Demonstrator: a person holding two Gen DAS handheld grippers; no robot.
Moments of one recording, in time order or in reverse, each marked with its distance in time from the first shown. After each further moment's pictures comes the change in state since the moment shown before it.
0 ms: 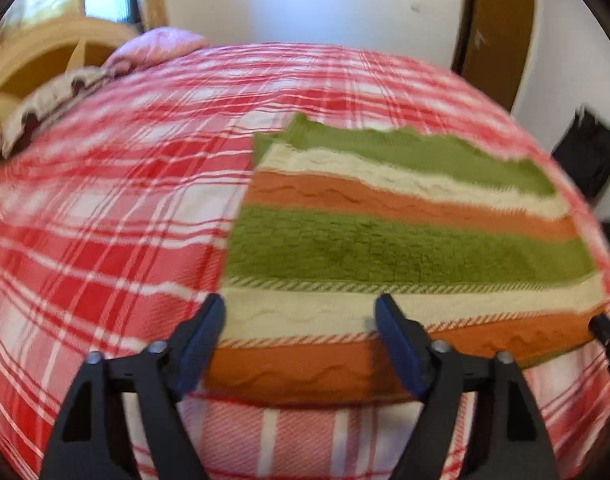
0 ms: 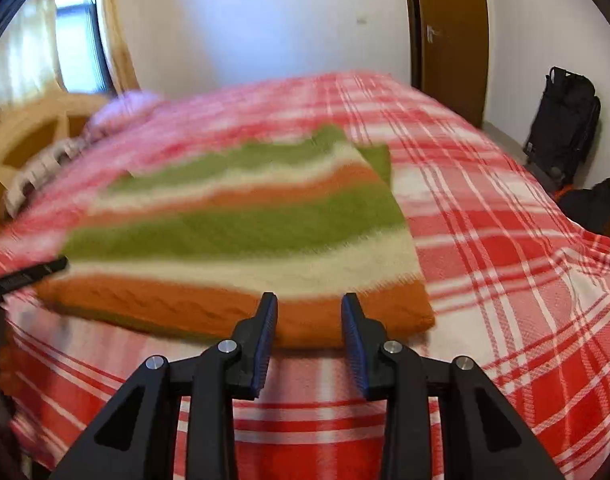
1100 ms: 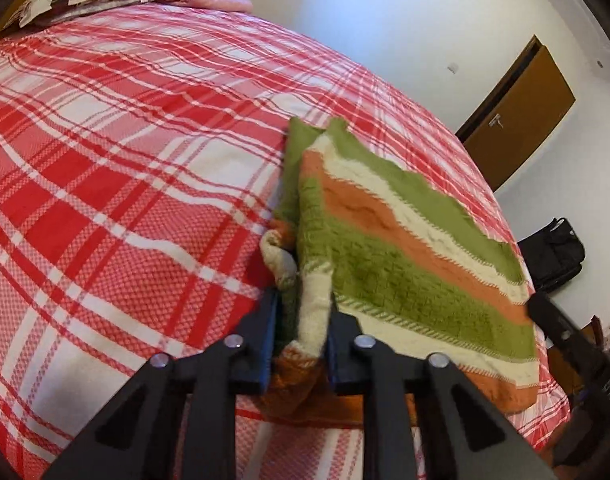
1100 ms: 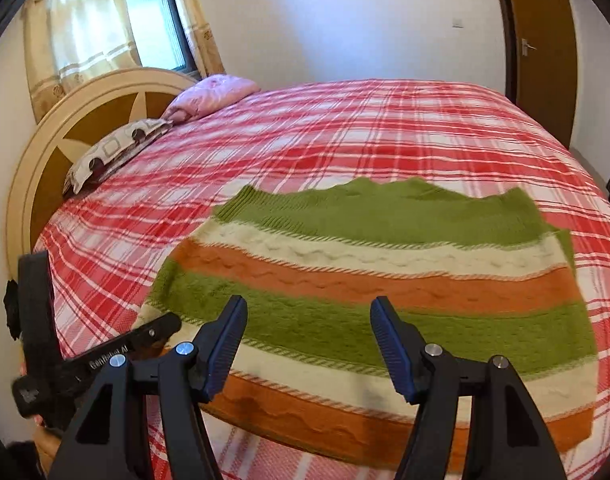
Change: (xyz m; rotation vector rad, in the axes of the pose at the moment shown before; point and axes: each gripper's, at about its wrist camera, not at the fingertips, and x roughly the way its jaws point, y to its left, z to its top) left arm 0.027 0.043 -0.006 -0.345 0.018 -0.238; right arm 0.073 0.142 0.058 -0.160 0.097 0.222
